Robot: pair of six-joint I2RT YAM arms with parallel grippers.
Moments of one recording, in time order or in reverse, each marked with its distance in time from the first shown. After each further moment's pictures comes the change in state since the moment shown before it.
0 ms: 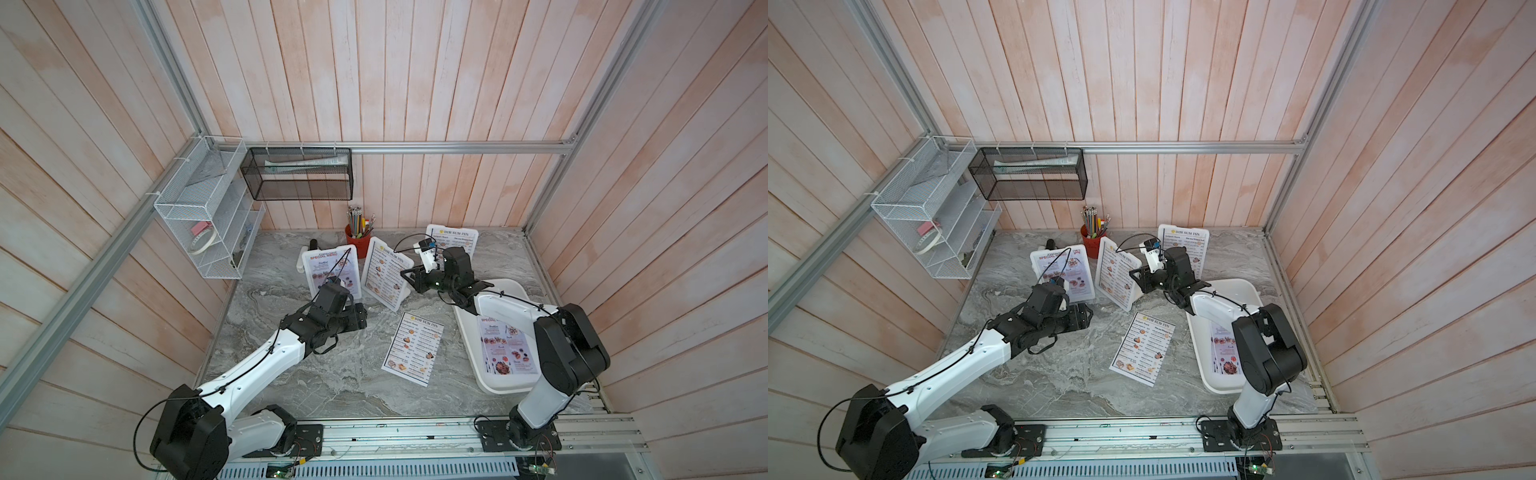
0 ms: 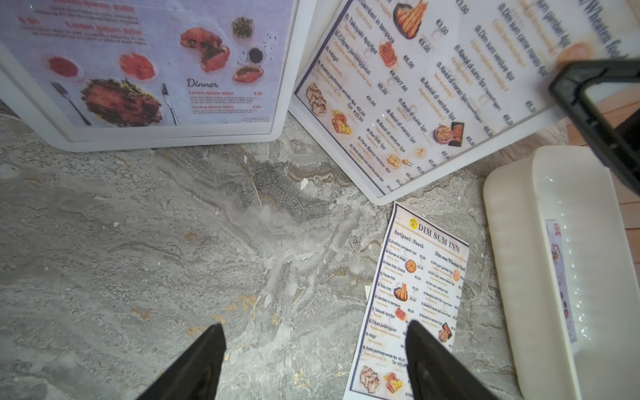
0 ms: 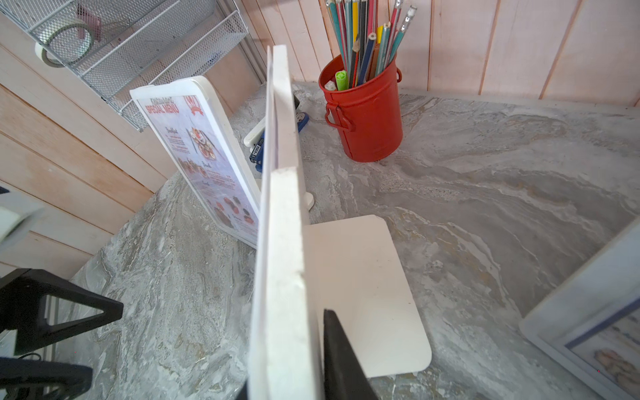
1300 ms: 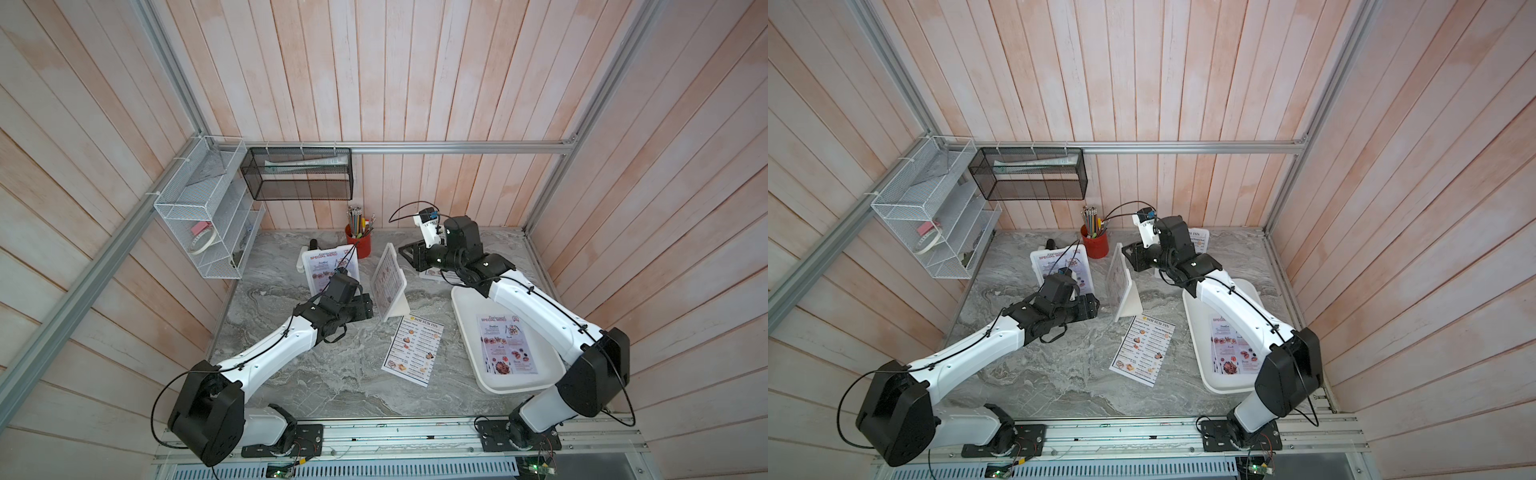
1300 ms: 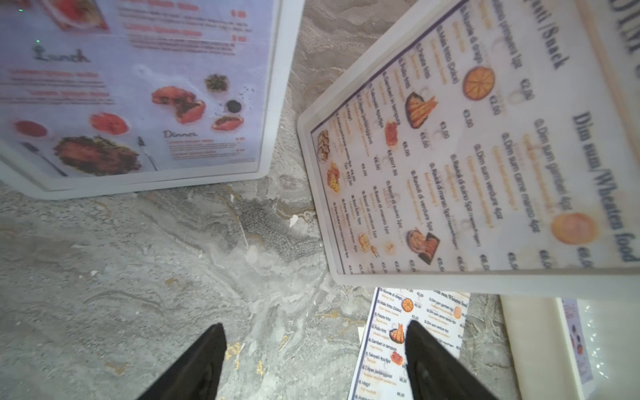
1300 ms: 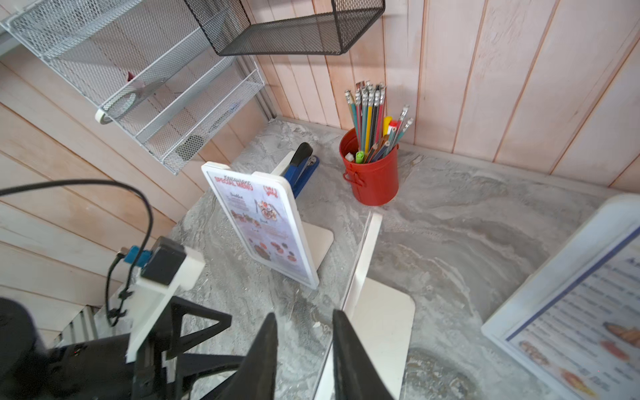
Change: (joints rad) left arm -0.007 0.122 0.076 0.056 -0.052 -0.004; right arm 0.085 -0.095 0.448 -0.556 0.165 0.013
